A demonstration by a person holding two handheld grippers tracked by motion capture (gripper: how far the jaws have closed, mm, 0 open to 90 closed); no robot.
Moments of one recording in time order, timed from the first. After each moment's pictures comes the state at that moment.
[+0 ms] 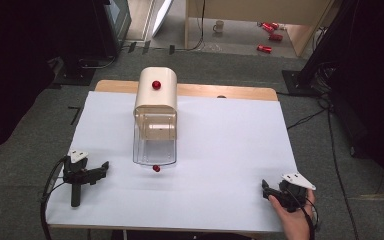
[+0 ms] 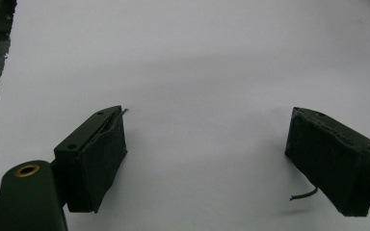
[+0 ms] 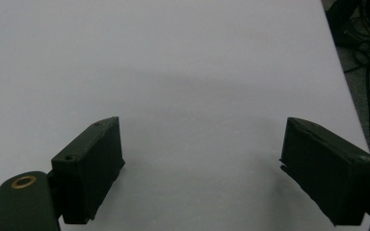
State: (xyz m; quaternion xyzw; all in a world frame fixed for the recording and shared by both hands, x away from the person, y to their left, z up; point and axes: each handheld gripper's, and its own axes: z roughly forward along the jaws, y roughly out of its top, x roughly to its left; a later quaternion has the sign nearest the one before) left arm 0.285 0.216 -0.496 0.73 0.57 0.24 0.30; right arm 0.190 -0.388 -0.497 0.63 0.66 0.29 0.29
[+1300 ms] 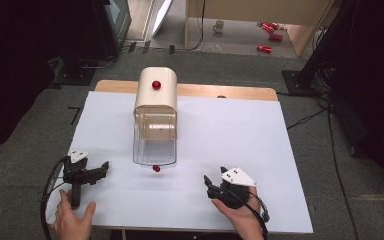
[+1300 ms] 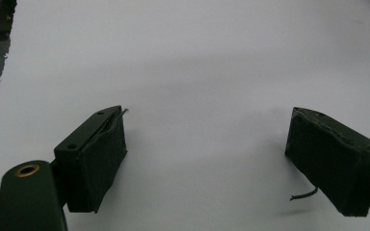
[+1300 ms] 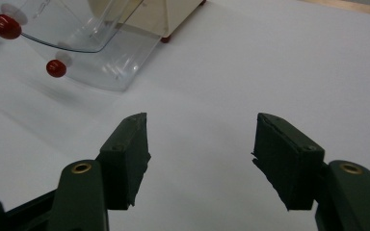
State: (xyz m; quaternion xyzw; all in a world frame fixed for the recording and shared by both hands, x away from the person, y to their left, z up) left arm 0.285 0.216 -0.496 0.73 0.57 0.24 0.30; right arm 0.196 -0.228 -0.453 0.49 0.73 0.41 0.24
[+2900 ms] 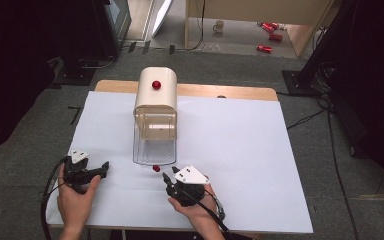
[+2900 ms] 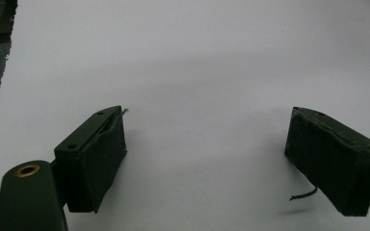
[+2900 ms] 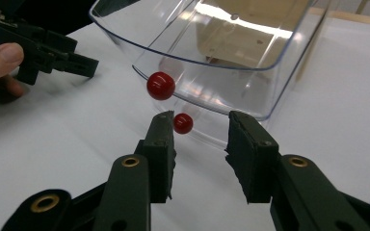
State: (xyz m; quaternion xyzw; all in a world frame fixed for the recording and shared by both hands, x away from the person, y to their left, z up) left arm 0.284 0.214 -0.496 0.73 0.56 0.24 0.30; right arm 0.208 -0.120 -0.454 0.43 0.75 0.47 0.20
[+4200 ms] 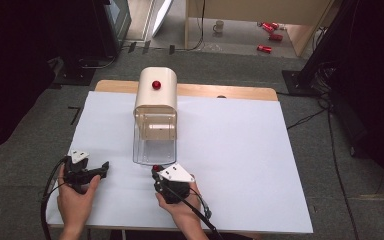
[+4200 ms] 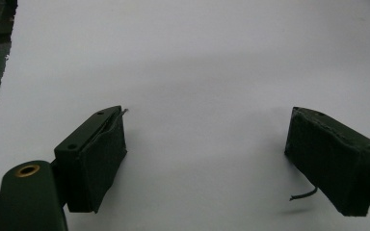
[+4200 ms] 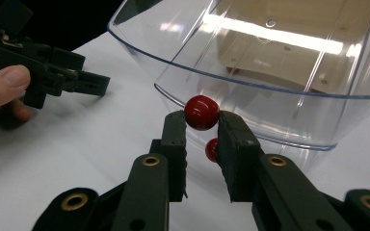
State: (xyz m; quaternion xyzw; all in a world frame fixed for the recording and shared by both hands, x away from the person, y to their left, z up) left arm 0.284 0.214 -0.496 0.73 0.56 0.24 0.30; right arm 0.217 -0.085 -0.461 0.44 0.73 0.48 0.19
